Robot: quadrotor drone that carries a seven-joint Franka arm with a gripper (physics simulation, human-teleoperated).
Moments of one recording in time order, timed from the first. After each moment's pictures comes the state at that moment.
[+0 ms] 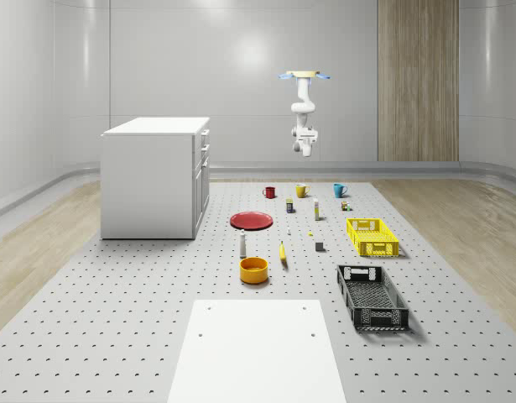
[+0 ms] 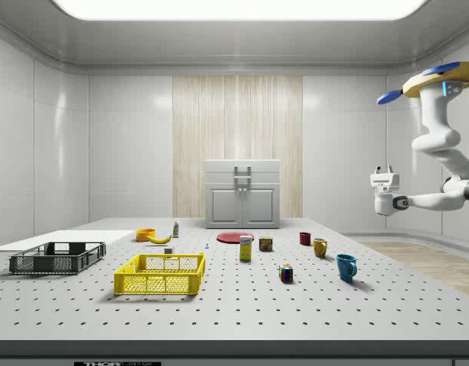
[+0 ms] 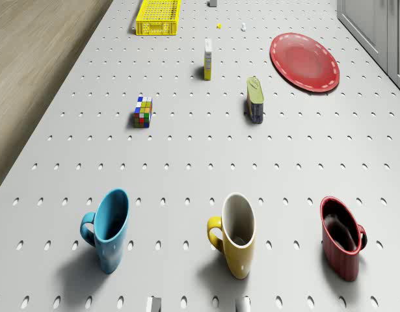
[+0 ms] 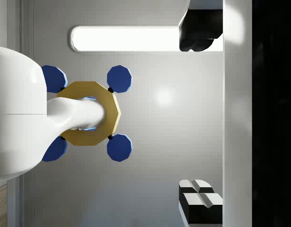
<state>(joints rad) 0.00 -0.79 0.00 -2.34 0.00 1.55 0.79</state>
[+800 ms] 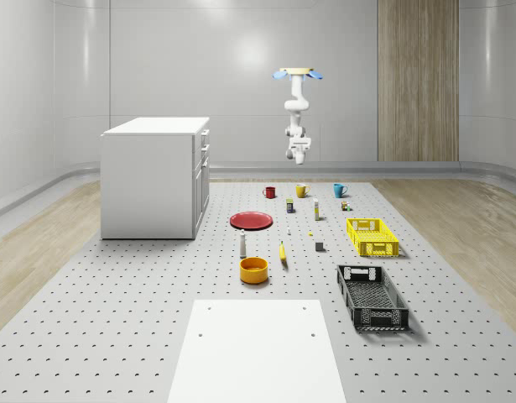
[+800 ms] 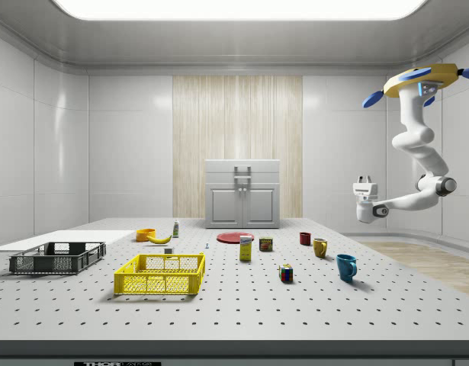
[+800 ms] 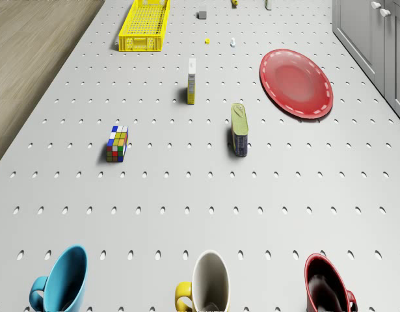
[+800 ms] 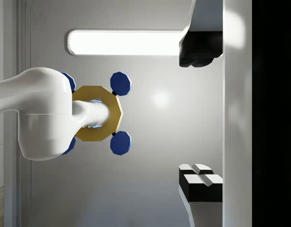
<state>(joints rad) -0.01 -0.71 0.00 -2.07 0.00 1.37 0.78</state>
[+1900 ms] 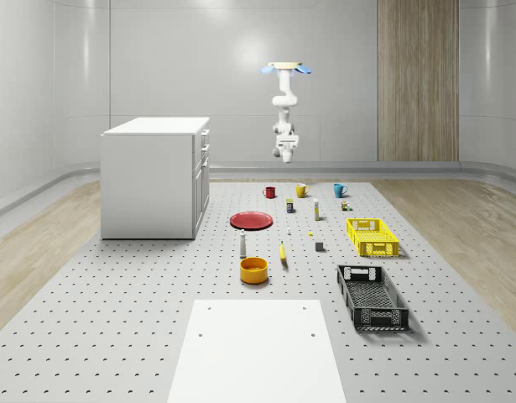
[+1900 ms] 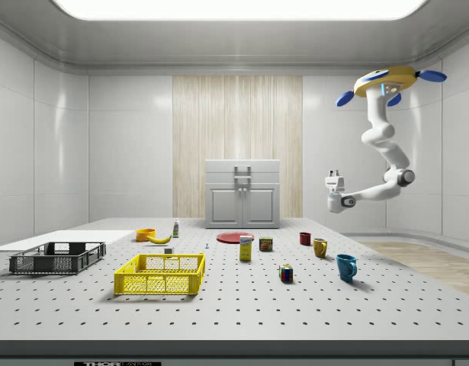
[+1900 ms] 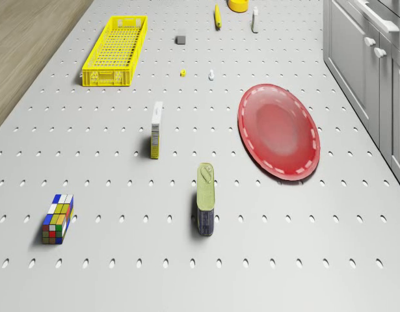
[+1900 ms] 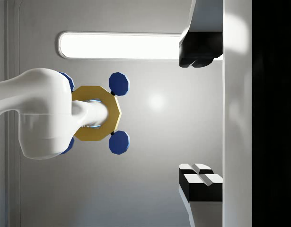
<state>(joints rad) -0.01 -0.71 0.01 -2.05 0.00 1.37 0.78</state>
